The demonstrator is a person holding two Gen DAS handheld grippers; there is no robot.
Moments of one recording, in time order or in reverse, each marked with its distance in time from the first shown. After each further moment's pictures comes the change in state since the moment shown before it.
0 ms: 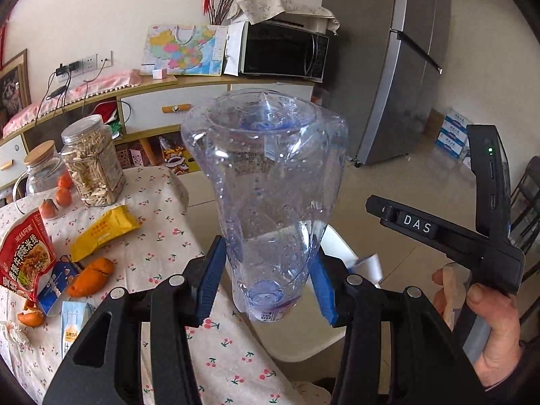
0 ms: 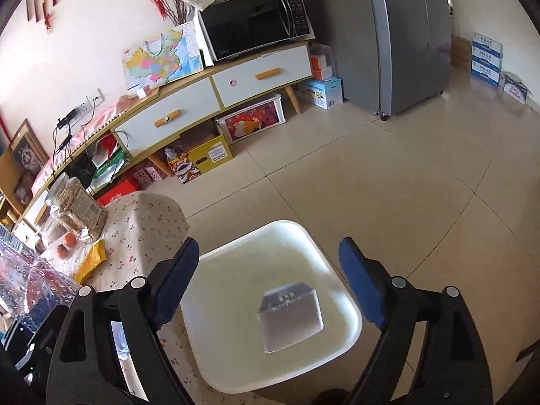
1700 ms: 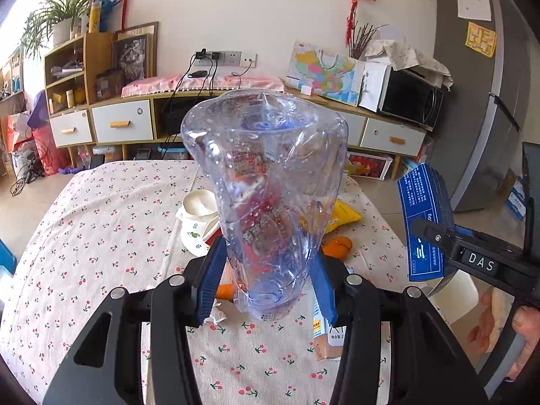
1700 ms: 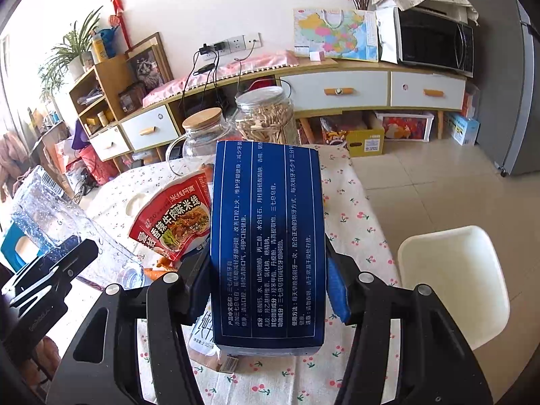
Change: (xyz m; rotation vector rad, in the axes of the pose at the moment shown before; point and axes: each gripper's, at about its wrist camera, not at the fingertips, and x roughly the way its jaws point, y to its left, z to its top) left arm -0.152 0.244 -0.081 -0.221 -0.118 0.340; right arm -0.042 0.263 -0.093 -0.413 0.043 0.366
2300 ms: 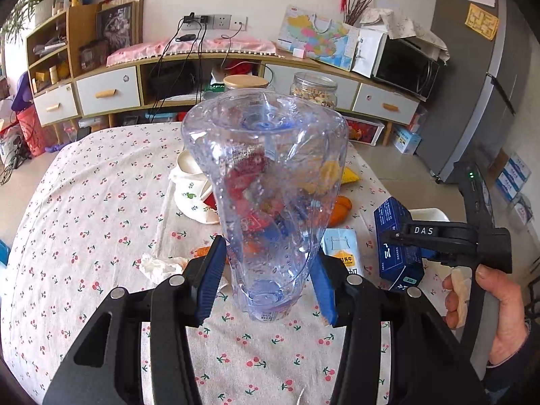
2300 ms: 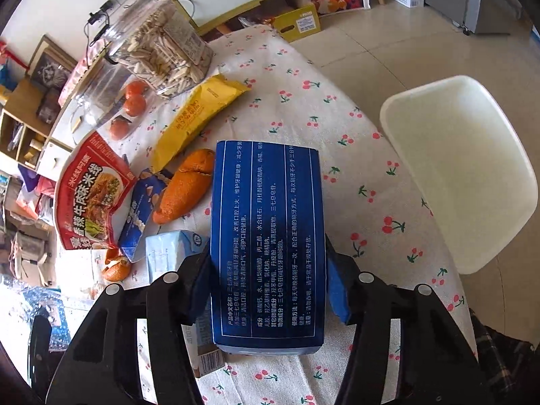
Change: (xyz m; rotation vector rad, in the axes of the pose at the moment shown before) left arm 0.013 0.015 -0.010 0.002 0.173 -0.055; right arm 0.086 -0.037 -0.036 0.400 0.397 -0.108
